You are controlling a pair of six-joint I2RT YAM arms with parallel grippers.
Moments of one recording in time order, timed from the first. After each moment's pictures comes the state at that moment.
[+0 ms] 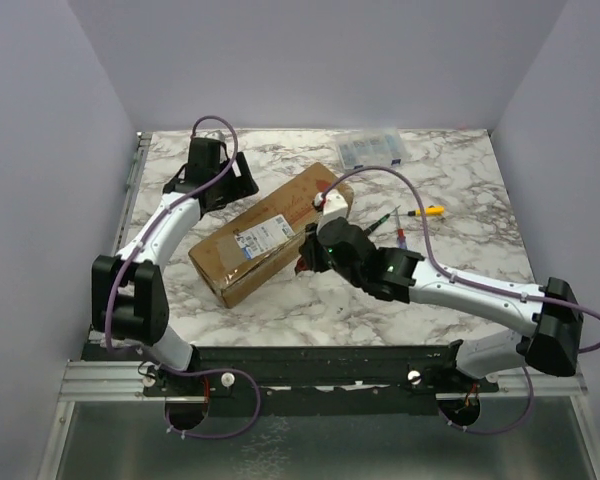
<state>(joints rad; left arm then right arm) -0.20 1.51 1.19 -0.39 0.11 -0.47 1.13 1.39 1.09 -0.23 0.43 0.44</state>
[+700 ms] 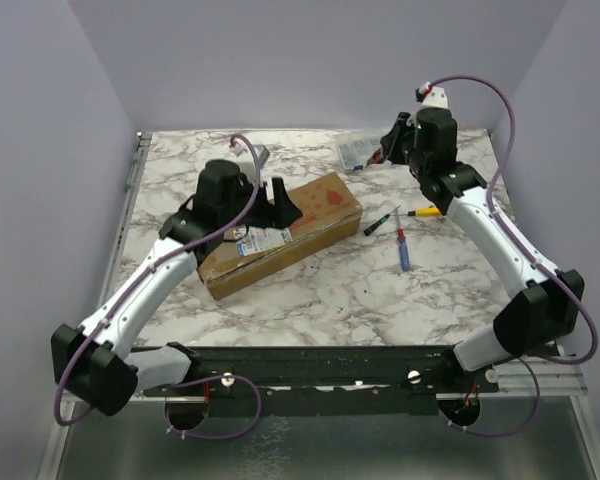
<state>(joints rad) -0.43 1.30 1.20 -0.36 0.29 -0.40 0.37 1.44 1.37 -0.25 0.23 0.29</state>
